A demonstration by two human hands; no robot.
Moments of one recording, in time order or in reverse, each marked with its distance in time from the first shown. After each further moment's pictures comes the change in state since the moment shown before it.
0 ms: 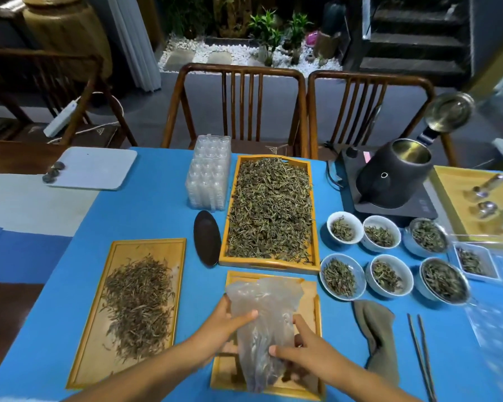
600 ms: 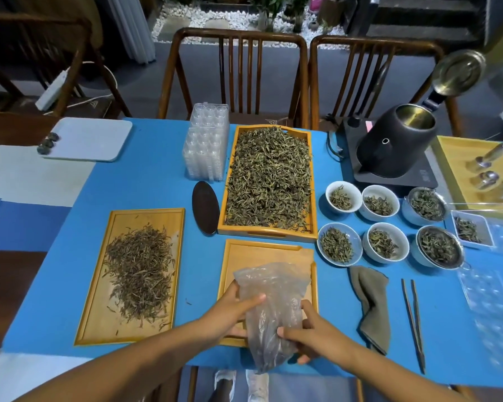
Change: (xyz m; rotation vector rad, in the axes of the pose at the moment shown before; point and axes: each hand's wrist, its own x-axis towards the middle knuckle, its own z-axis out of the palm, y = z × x) left_hand -0.010 -0.031 0.015 0.099 -0.066 -0.099; right_hand -0.018 0.040 0.003 0.037 -0.018 0.128
